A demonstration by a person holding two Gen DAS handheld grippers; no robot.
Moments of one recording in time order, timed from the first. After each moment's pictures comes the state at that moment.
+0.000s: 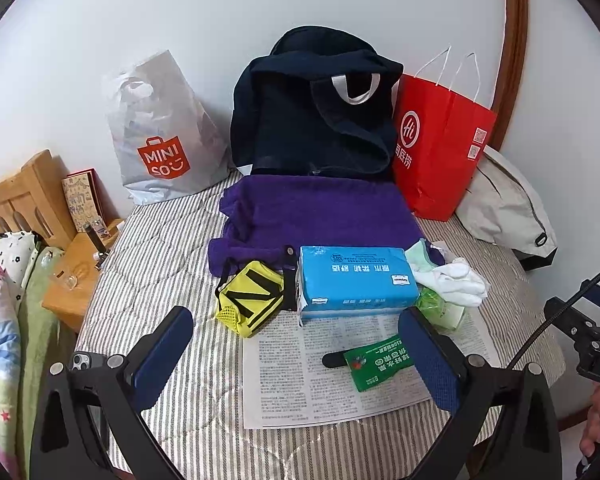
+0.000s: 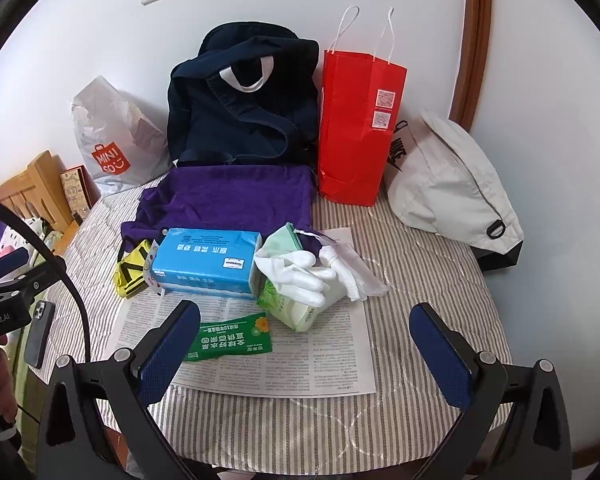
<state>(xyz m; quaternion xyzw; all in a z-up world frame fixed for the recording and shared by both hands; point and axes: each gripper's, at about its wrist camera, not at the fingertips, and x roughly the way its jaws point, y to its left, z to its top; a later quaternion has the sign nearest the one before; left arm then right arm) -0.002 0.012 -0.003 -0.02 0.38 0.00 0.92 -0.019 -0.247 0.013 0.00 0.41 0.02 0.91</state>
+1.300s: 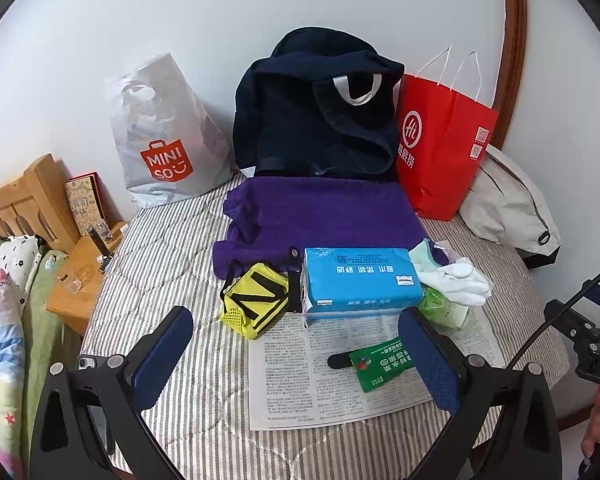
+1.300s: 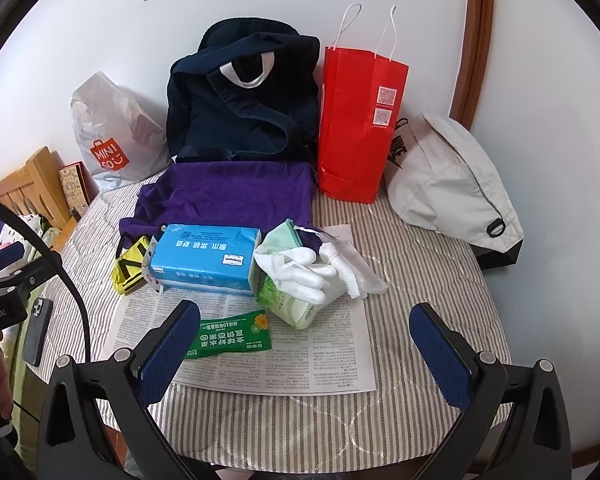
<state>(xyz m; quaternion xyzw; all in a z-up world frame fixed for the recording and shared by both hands) -0.002 0.014 -0.001 -0.01 0.38 0.00 0.92 -0.018 -0.243 0.010 -0.01 0.42 0.02 0.91</state>
